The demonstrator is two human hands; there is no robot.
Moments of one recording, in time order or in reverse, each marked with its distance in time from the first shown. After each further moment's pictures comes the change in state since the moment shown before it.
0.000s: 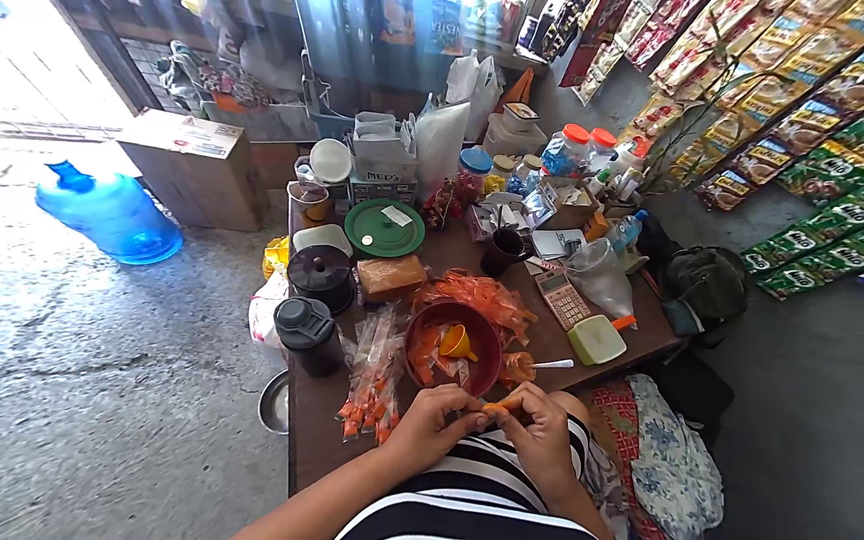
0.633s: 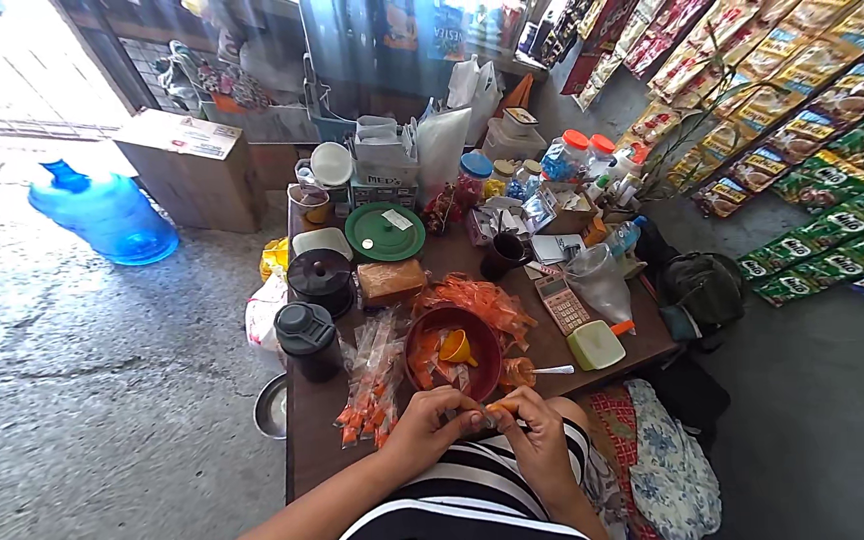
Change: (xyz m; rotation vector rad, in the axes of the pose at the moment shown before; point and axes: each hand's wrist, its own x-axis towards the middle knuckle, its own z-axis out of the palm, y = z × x) left_hand -0.002 -0.004 -0.005 -0.028 0.043 -0.024; right_hand 0.003 0.003 0.002 -0.052 -0.059 -0.040
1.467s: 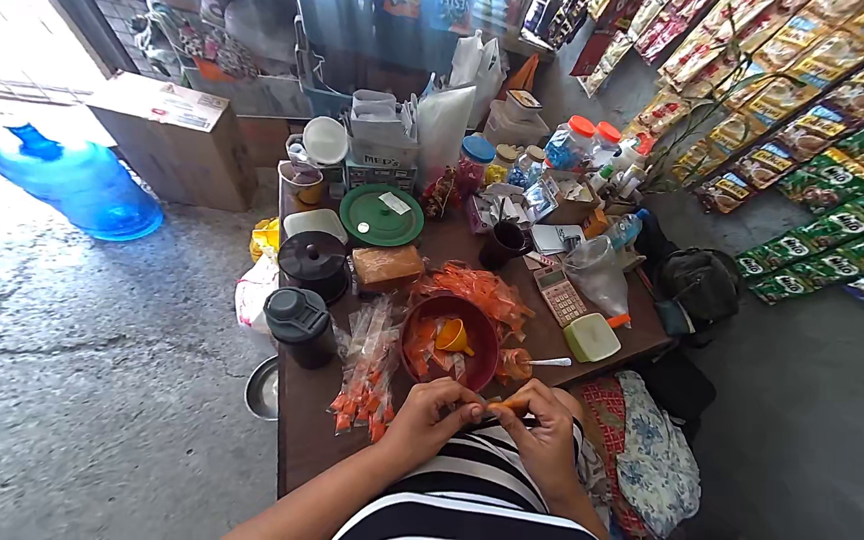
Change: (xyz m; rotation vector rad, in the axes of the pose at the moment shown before) left_hand -0.001 -0.005 0.005 -0.036 0.040 0.003; right_hand 0.001 0.000 -0.005 -0.008 0.057 -0.005
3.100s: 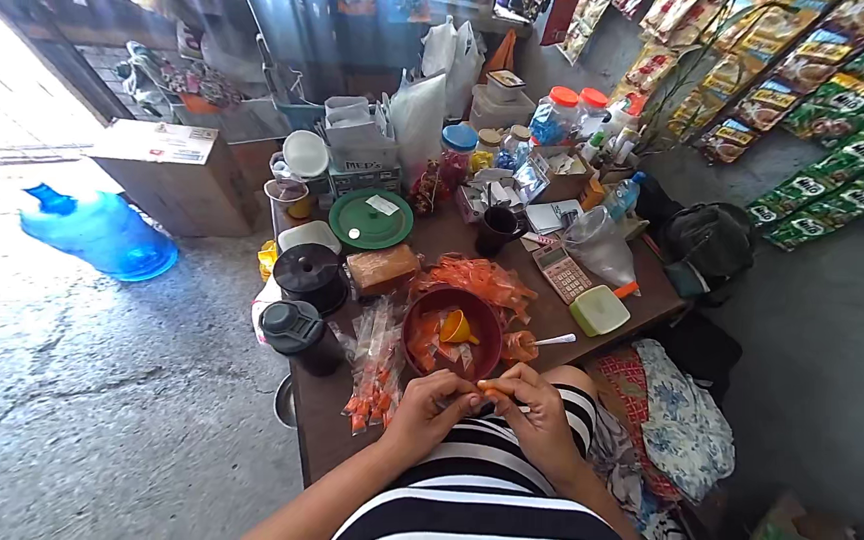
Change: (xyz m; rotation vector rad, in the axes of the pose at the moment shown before) left_hand 0.001 0.009 -0.003 0.056 -0.048 -0.003; right_hand -0.004 -0.004 0.002 0.139 -0.076 -0.004
